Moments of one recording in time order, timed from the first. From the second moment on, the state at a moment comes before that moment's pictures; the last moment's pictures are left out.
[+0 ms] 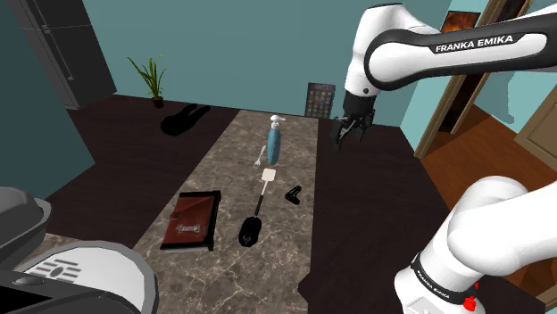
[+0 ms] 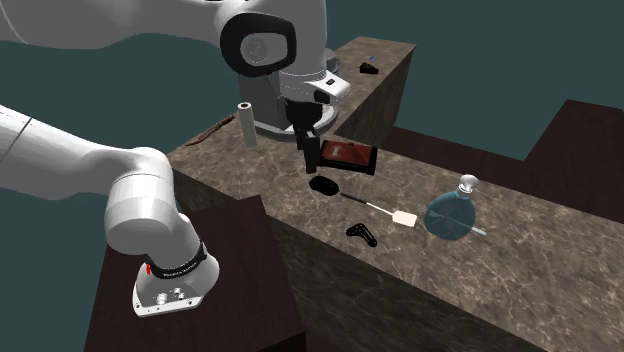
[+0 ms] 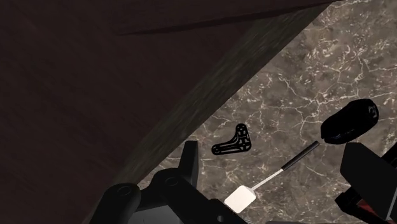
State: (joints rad) arm 0.02 -0.69 -0.03 -2.56 -0.04 1.88 0.13
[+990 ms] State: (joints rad) arm 0.00 -0.18 0.04 -2.61 -0.10 2.48 0.31
